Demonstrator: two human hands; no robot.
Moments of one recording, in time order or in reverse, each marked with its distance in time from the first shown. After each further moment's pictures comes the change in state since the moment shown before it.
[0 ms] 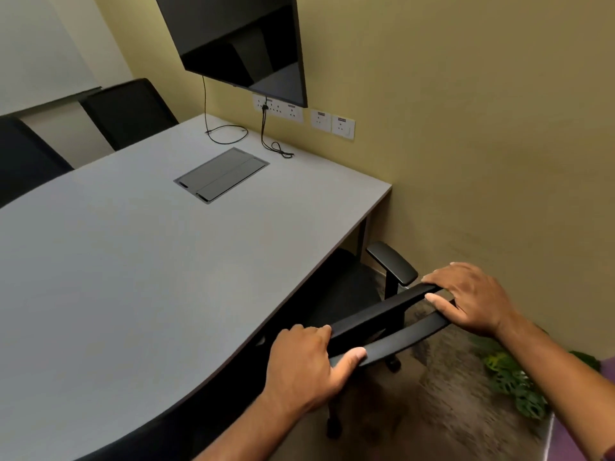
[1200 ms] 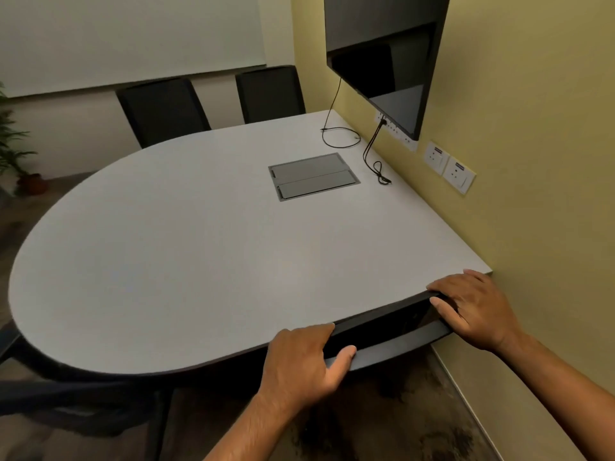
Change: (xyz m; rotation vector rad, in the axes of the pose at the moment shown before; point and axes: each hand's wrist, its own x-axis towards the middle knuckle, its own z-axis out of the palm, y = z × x) left_hand 0.187 0.037 0.034 -0.064 0.154 -0.551; right_hand 0.291 0.150 0.071 0.134 -0.038 -0.424
